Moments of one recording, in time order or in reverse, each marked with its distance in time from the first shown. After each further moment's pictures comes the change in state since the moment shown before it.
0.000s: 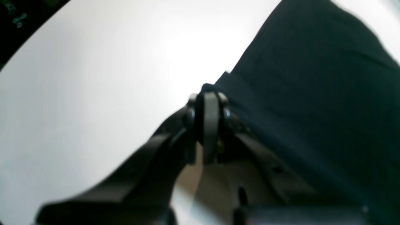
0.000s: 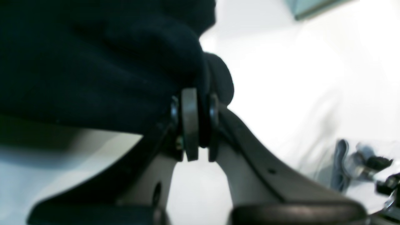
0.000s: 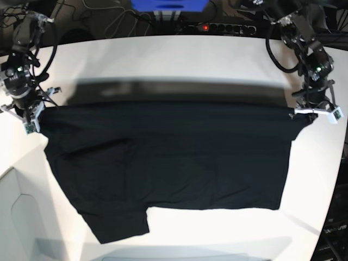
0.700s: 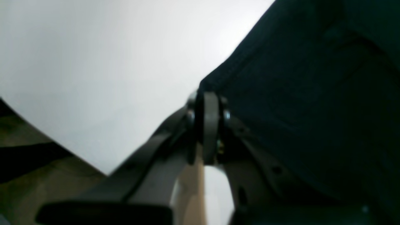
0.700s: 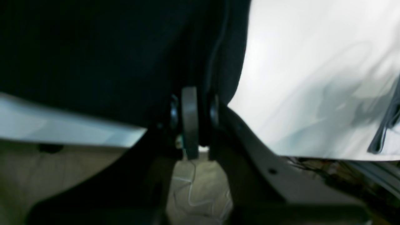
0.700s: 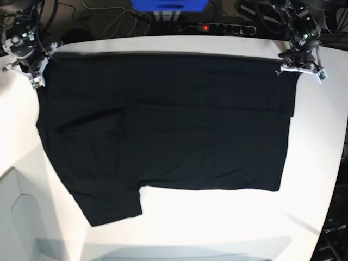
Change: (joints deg) left arm 15.3 3.9 0.0 0.0 0.2 0.0 -0.9; right arm -17.6 -0.1 1.0 0.1 -0.3 0.0 0.4
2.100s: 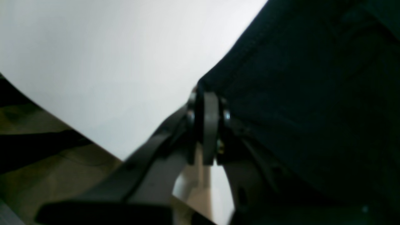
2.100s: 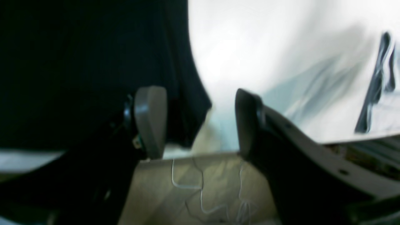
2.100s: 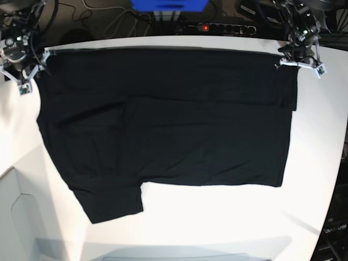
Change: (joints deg) left arm 2.1 -0.5 0.2 0.0 0.2 -0.2 0.6; right arm 5.3 -3.5 7.0 0.0 -0.5 0.0 -0.3
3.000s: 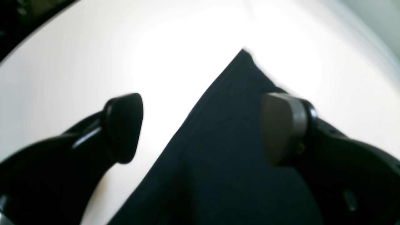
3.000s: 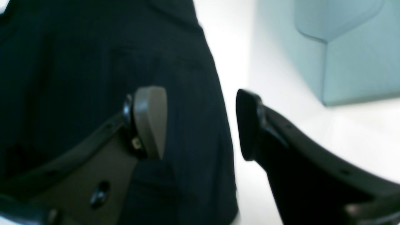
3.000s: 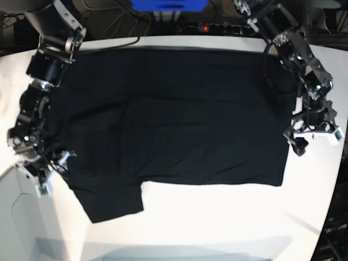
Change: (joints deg) left arm -30.0 -0.3 0.1 -1.6 0.3 -0.4 2.1; right arm 45.6 0.3 -14.8 -28.9 -0.2 -0.5 1.9
